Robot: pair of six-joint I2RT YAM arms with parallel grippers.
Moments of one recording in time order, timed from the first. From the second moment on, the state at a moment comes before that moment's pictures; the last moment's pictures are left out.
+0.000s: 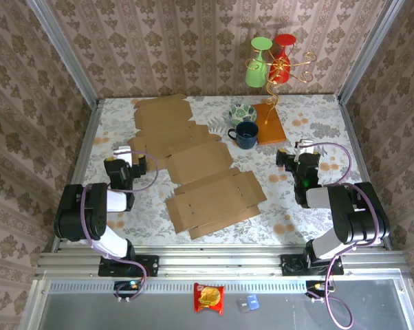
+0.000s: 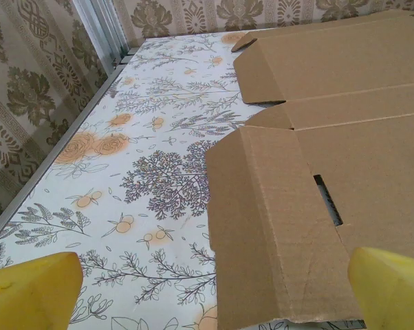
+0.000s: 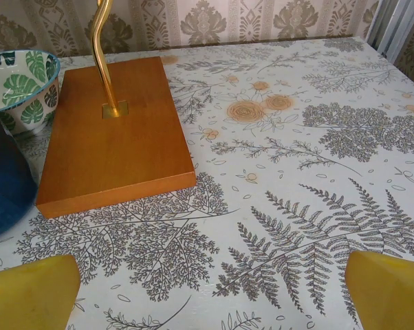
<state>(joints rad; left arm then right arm) -0.02 1.57 0.35 0.89 -0.15 0.08 0.04 1.53 0.40 0.79 0.21 0.08</state>
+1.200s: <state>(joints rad) -0.29 1.33 0.28 0.89 -0.41 0.20 0.16 1.15 0.33 0.67 0.37 0.03</state>
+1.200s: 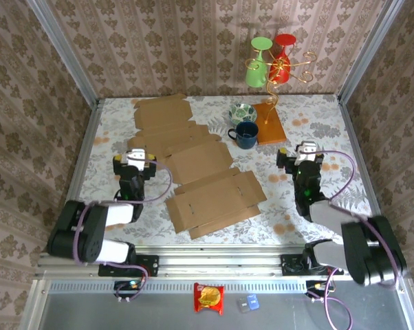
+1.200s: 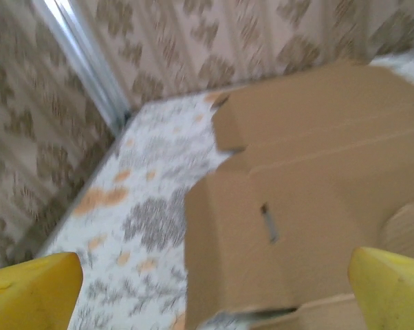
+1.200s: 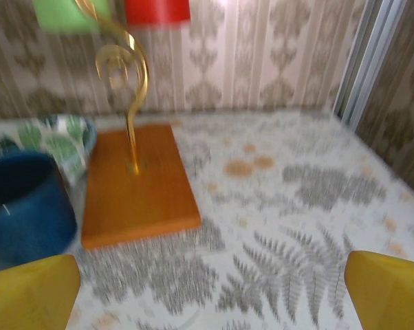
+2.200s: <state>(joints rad) -1.24 1.05 0.69 -0.77 -0.25 -1.87 0.47 1.08 0.64 -0.36 -0.14 1.16</state>
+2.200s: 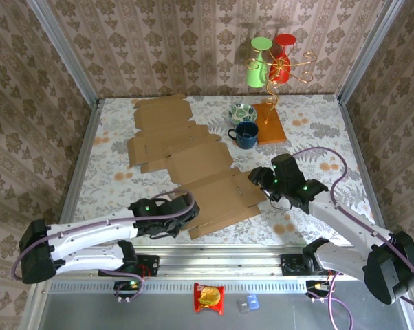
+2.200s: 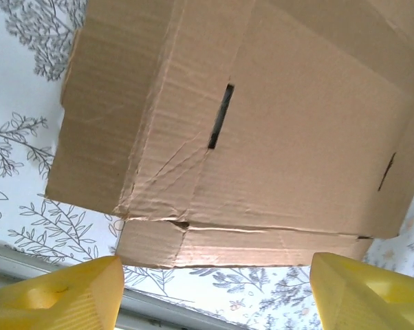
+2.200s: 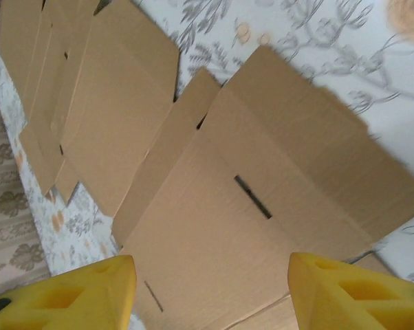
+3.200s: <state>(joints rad) -1.37 1.32 0.54 -0.43 -0.50 -2.05 0.50 1.00 0.48 -0.21 -0.28 1.37</state>
